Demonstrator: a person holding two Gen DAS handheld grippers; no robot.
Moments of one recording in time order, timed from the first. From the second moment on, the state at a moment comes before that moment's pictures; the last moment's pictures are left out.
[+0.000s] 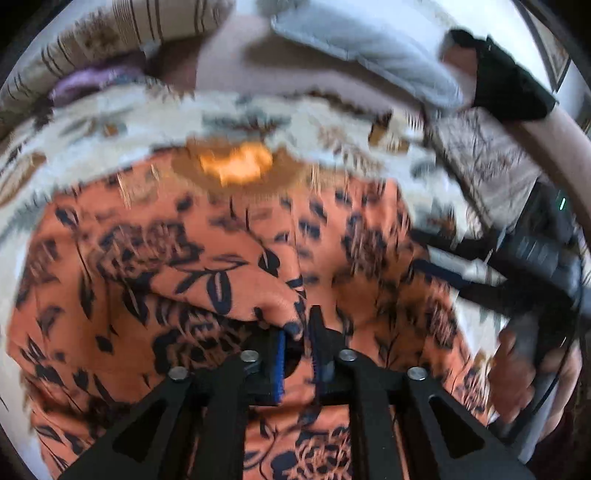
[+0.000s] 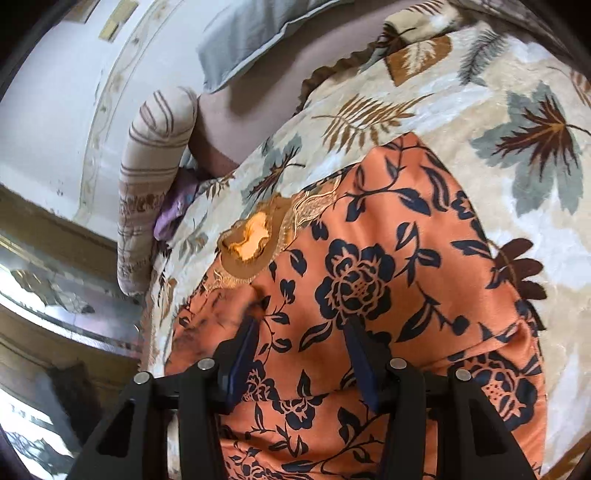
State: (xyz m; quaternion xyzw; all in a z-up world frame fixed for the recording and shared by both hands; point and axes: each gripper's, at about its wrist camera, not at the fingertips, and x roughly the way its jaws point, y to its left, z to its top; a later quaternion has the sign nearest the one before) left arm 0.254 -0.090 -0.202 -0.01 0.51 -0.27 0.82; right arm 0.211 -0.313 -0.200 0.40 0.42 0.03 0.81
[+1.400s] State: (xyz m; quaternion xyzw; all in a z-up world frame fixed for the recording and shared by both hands) left arm 0.241 -0.174 -0.150 -0.06 0.50 -0.38 0.77; right arm 0.166 -0.387 -0.197 0.45 0.38 -0.02 0.81
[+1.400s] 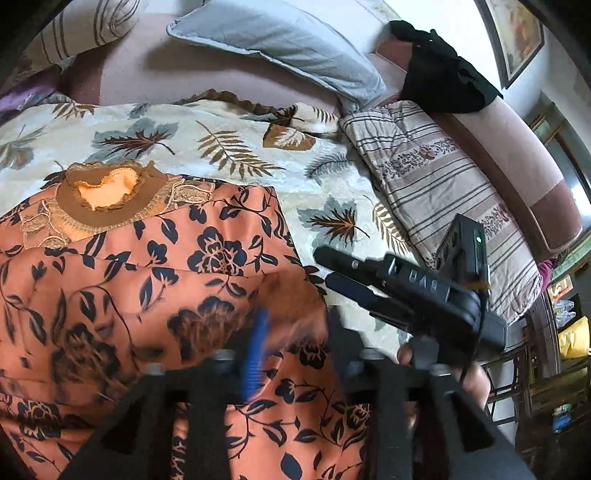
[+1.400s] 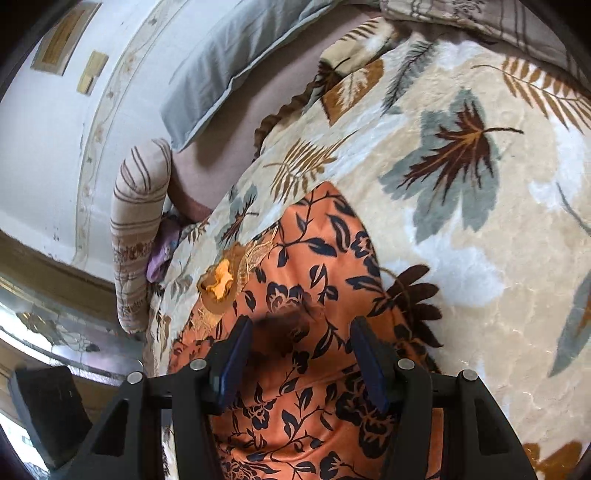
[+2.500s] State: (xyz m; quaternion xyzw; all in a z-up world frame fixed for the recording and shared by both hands) left arm 0.313 0.072 -0.192 -0.05 0.45 -0.04 0.89; right arm 0.201 -0.346 -0.153 0.28 0.30 -0.07 0.91
